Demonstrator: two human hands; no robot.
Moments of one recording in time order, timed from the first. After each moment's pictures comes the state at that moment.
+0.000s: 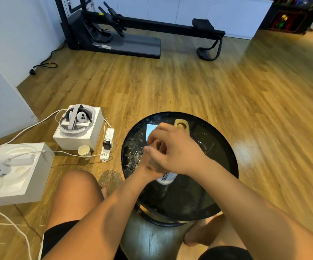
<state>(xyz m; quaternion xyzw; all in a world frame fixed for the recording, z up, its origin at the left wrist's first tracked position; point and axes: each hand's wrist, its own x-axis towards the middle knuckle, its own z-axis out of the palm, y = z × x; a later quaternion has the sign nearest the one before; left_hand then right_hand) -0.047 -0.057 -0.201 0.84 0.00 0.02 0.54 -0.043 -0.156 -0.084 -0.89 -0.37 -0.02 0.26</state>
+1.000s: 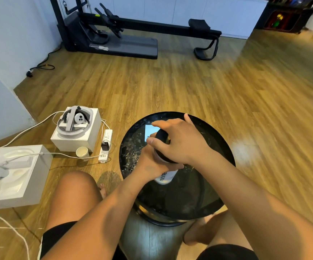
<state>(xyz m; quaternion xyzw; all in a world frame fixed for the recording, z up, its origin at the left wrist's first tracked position) -0.044 -0.057 -0.207 0.81 0.06 -0.01 0.58 -0.022 -0.168 -0.085 -0.95 -0.29 0.00 0.14</state>
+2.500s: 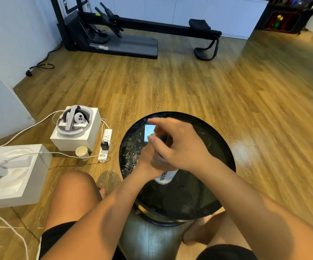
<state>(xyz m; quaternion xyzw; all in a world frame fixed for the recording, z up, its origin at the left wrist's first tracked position) -0.044 -0.061 -0.195 0.82 -0.05 0.04 0.57 -0.038 -0.168 -0.080 -0.88 -0.34 -0.07 0.31</state>
